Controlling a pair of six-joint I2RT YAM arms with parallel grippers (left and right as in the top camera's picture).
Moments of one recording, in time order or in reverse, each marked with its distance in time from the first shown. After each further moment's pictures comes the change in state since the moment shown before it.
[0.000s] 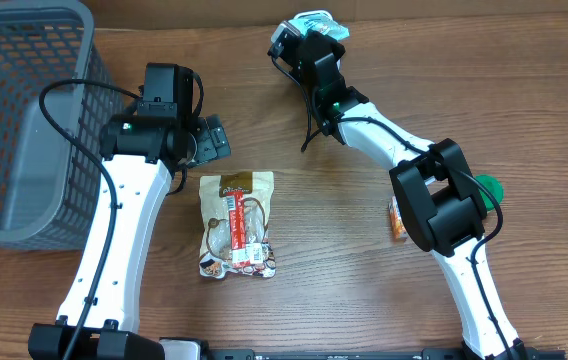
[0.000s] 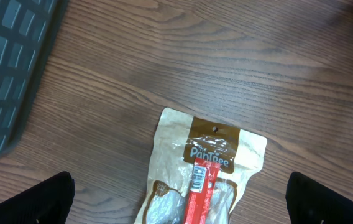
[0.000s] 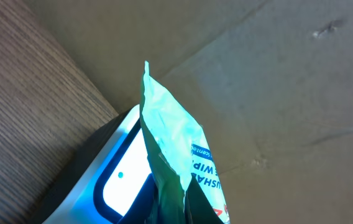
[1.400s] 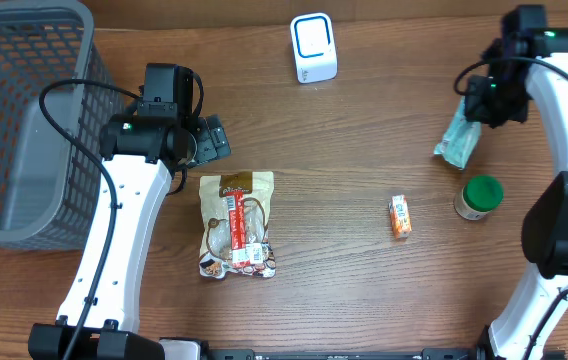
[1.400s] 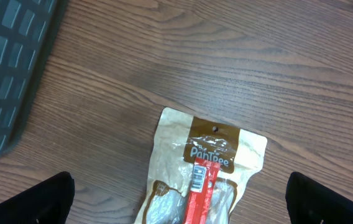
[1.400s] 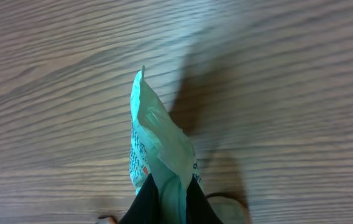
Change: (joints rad) left arm 0.000 0.000 0.000 -0.001 0.000 0.000; right arm -0.605 -0.393 -0.016 -1.485 -0.496 0.871
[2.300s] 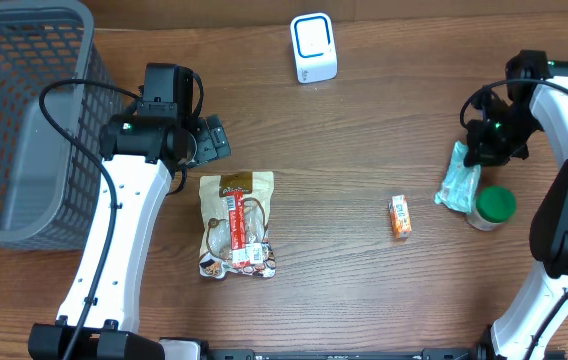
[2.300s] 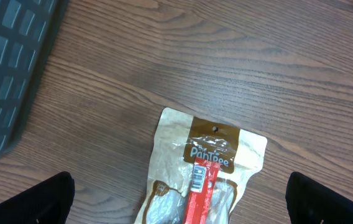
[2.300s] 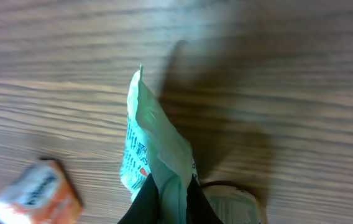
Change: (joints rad) left arm 0.000 0.000 0.000 0.000 0.000 0.000; right arm -0.052 0.000 -0.245 -0.008 -0.066 -0.268
